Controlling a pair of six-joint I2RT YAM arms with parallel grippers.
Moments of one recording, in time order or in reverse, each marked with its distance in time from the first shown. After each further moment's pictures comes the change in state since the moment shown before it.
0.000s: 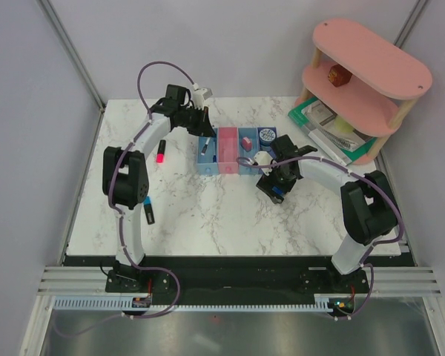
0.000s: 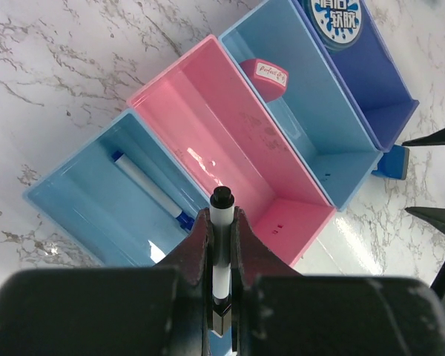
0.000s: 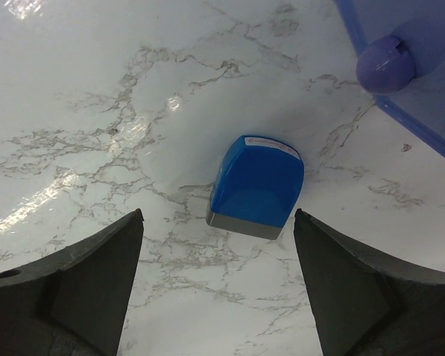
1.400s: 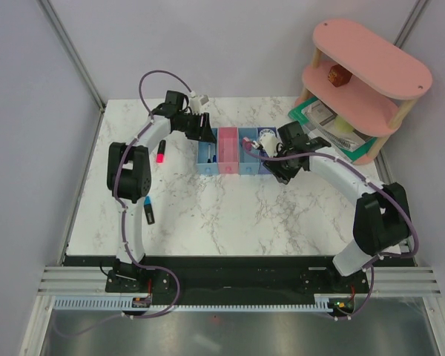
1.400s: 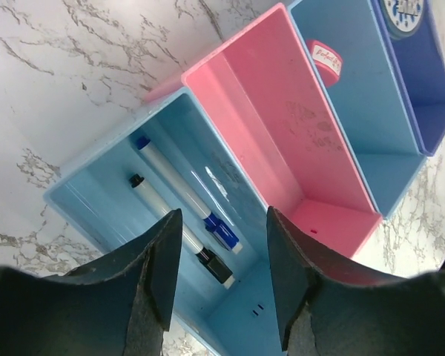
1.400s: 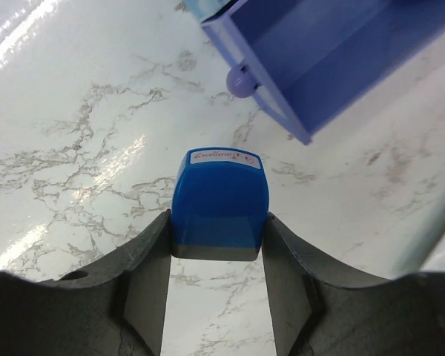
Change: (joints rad) left arm 0.035 0.119 0.019 0.017 0.032 -0.035; right arm -0.032 -0.080 0.062 0.013 0.068 0.005
